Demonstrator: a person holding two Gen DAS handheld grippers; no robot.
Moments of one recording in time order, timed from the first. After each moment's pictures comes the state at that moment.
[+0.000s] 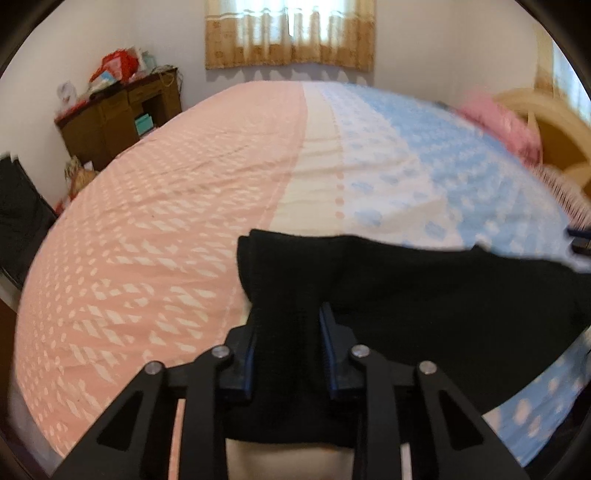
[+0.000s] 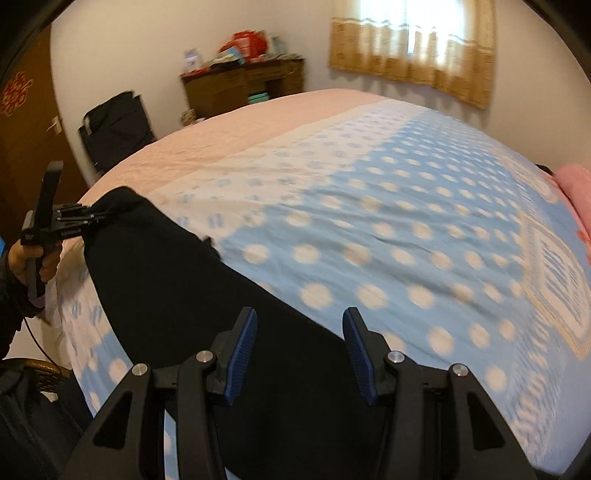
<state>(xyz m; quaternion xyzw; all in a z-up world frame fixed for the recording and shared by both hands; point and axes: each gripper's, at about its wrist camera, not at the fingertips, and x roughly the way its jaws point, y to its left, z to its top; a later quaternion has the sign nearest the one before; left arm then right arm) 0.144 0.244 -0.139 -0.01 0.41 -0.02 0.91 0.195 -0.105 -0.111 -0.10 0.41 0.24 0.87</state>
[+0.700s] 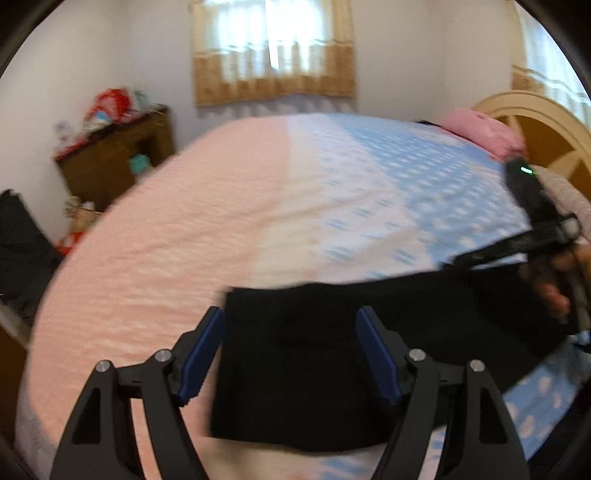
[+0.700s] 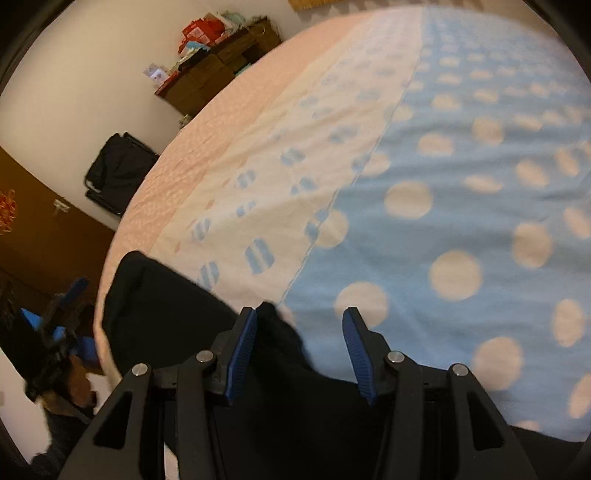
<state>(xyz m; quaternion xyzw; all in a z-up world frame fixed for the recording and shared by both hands) 0.131 0.204 -0.122 0.03 0.36 -0.05 0.93 0.292 -0.016 -0.190 0.11 0.54 0.28 0.78</state>
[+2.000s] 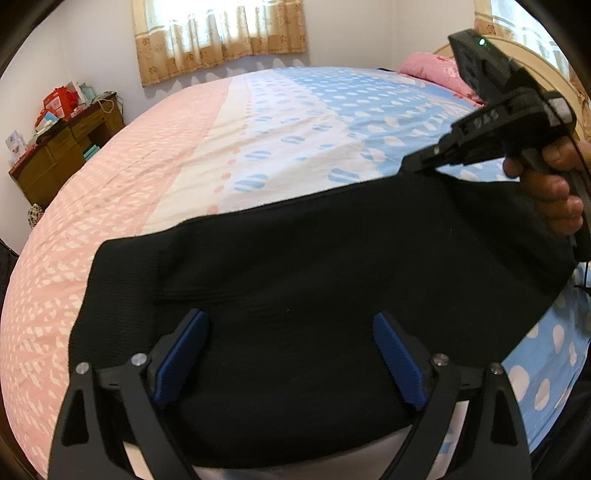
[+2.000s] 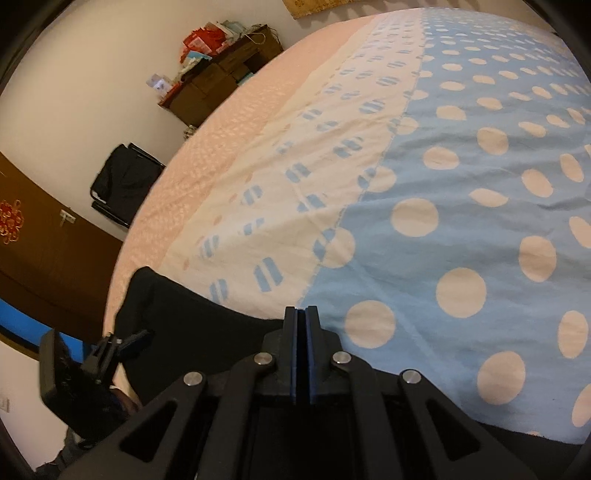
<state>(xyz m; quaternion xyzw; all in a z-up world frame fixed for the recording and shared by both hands) 0.142 0.152 -0.181 0.09 0.43 -0.10 0.90 0.299 -0.017 -0.182 0.12 0.53 0.27 0.80</state>
